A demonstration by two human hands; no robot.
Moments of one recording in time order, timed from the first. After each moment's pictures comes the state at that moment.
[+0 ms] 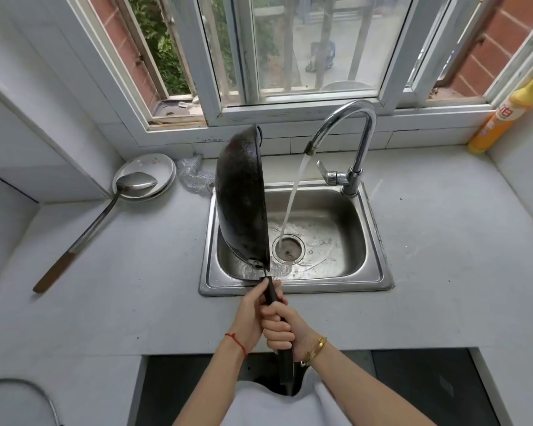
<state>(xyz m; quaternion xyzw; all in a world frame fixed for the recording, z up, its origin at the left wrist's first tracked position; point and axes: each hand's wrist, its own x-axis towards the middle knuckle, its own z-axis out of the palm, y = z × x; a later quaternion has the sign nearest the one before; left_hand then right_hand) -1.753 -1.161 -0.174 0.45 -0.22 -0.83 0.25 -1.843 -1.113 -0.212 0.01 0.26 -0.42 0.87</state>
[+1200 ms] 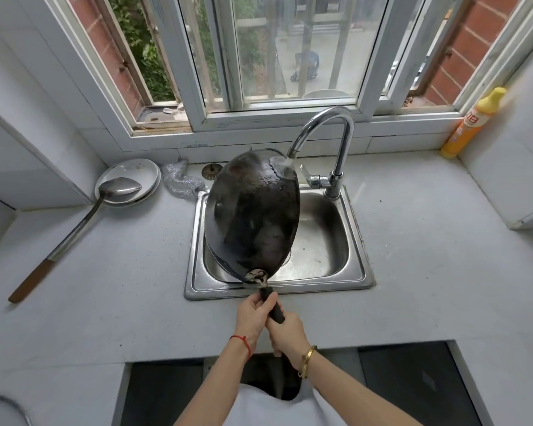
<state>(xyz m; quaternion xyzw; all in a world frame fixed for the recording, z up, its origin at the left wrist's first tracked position) -1.773 -1.145 -0.208 0.54 -0.39 -0.71 0.24 -1.842 -1.089 -0.205 -0.16 0.73 -0.35 0.56</state>
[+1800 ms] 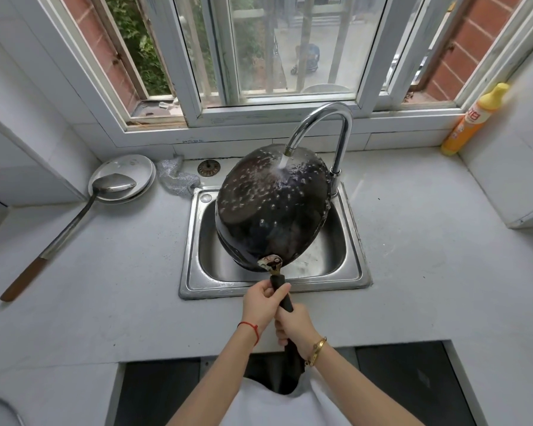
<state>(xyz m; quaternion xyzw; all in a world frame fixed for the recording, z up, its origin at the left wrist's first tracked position) -1.804 -1.153 -0.202 0.55 -0.49 -0.64 0.21 -1.873 -1.092 -0.195 -0.10 0.68 -0.40 0.61</state>
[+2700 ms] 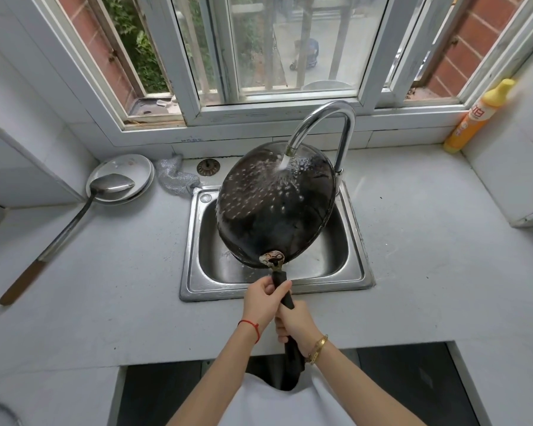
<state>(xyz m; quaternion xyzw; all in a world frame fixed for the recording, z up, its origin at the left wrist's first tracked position) -1.806 -1.162 -0.197 0.54 -0.51 -0.63 0.20 -1.874 -1.103 -0.195 -0.10 0.68 -0.40 0.62</state>
